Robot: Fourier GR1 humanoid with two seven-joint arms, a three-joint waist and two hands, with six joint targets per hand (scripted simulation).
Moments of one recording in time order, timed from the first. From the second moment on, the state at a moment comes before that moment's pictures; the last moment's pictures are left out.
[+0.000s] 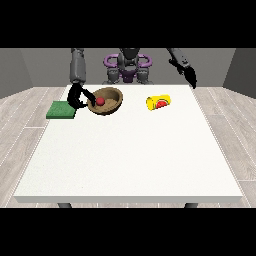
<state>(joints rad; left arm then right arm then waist) -0.42 0.15 0.09 -0.93 -0.20 -0.06 -0.55 -0.34 -0.46 0.04 -0.75 0.19 -0.31 0.01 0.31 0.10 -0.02</state>
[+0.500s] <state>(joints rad) -0.30 0.17 0.17 -0.82 -0.17 -0.01 -0.63 -0.44 -0.76 0.16 -0.90 0.32 0.03 0.20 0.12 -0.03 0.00</state>
